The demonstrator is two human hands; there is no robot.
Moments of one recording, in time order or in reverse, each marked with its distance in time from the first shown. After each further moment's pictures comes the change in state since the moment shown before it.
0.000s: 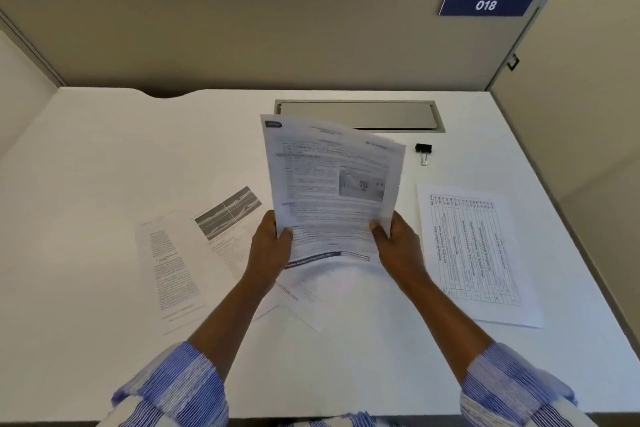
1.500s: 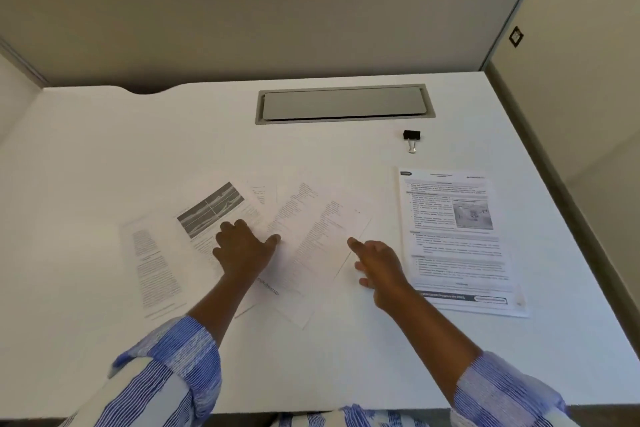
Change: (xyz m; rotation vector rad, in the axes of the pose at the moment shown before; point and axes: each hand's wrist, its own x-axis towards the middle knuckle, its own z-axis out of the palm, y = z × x) left_hand 0.021 -0.027 0.015 0.845 0.182 -0.234; right_hand -0.012 0.039 0.007 0.359 -0.121 0.670
